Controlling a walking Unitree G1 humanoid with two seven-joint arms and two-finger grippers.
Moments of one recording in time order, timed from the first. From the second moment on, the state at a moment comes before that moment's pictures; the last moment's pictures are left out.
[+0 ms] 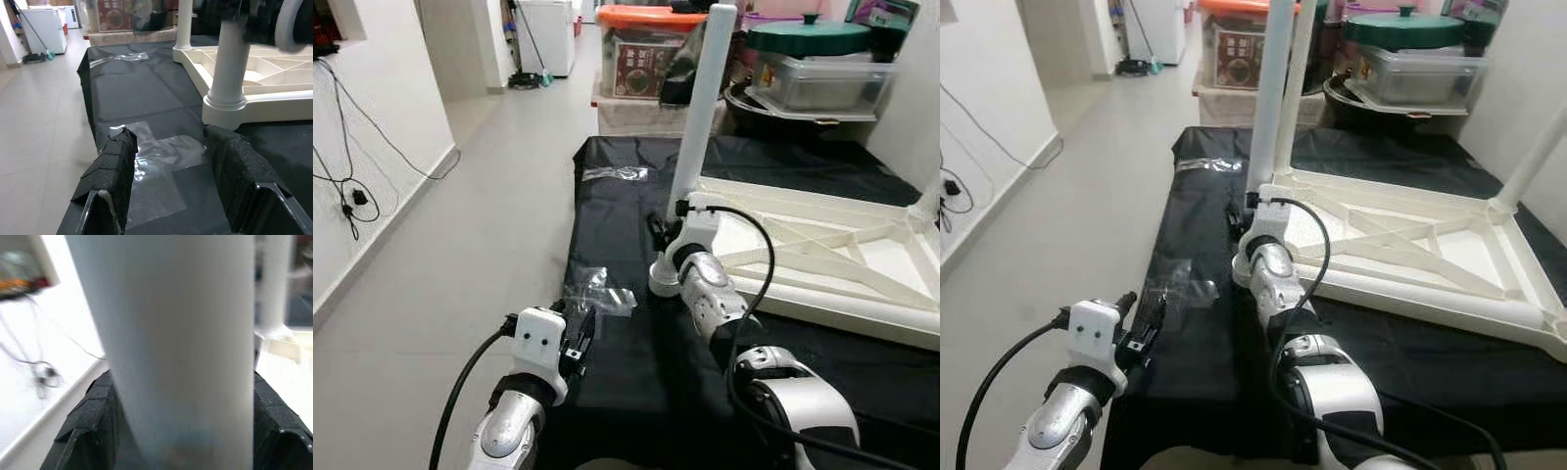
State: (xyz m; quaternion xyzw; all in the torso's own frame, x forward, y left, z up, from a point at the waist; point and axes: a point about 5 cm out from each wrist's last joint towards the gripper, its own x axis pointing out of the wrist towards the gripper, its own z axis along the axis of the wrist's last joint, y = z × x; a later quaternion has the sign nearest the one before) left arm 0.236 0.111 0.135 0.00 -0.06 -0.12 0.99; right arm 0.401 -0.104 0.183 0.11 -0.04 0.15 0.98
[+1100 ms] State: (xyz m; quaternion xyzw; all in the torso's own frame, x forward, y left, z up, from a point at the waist) left arm 0.234 0.097 0.155 0.00 -0.10 -0.17 0.98; right arm 0.377 -0.084 0.171 0.04 0.04 0.52 0.85
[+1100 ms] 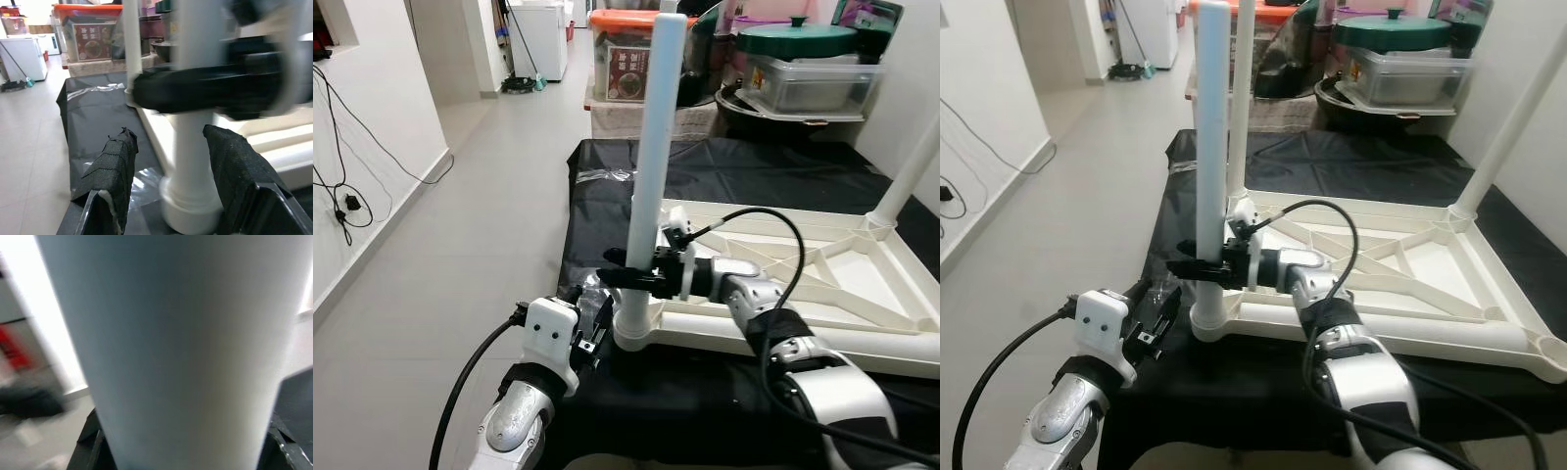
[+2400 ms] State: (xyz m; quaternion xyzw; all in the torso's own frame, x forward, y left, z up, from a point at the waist) left arm 0.232 0.099 0.148 0.00 -0.09 -0.16 0.98; right arm 0.404 -0.114 0.204 0.13 -0.05 0.27 0.95
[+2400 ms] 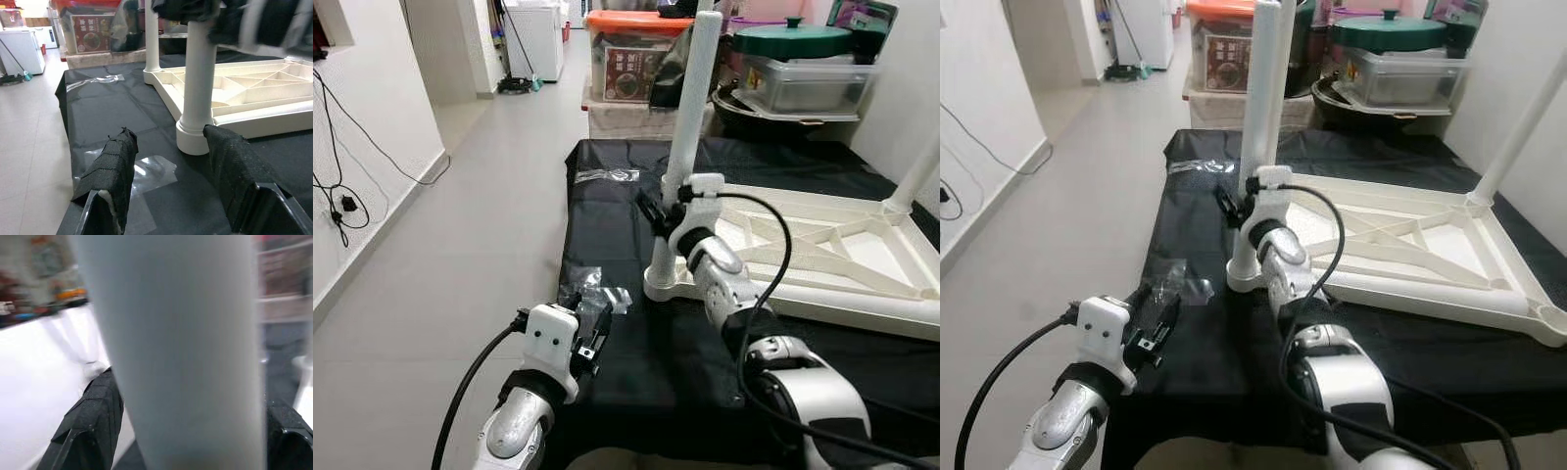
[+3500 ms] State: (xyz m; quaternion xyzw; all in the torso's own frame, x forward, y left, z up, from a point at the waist) left arm 0.235 0.099 0.150 0.01 -0.09 -0.16 0.98; right arm 0.385 -0.074 0.184 0.06 0.02 0.48 0.88
